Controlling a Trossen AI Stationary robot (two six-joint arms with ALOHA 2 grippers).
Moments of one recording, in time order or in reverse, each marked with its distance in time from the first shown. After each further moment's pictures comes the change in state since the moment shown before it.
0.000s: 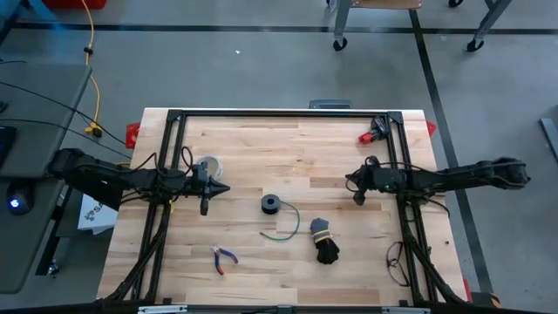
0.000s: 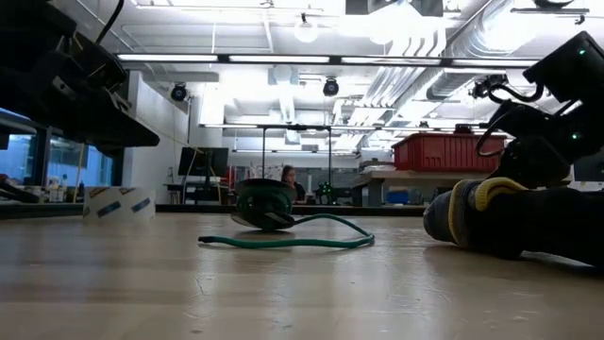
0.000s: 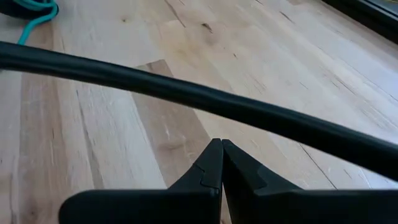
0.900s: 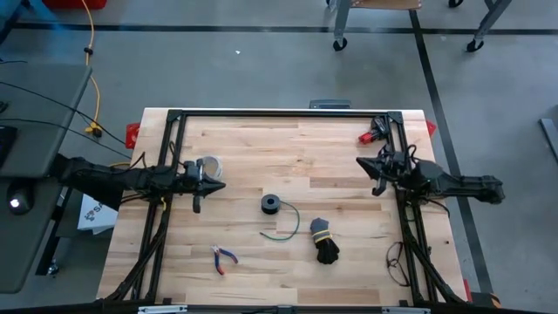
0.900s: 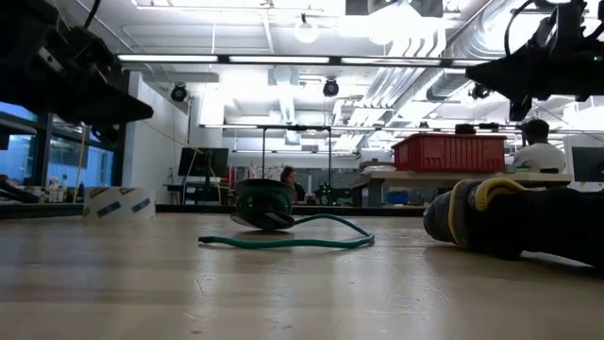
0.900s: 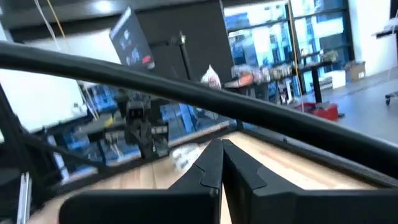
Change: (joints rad) left arm 0.013 -0.299 0.000 -0.161 0.035 0.000; right arm 0.036 -0.681 -0.001 0.114 -0.030 0.002
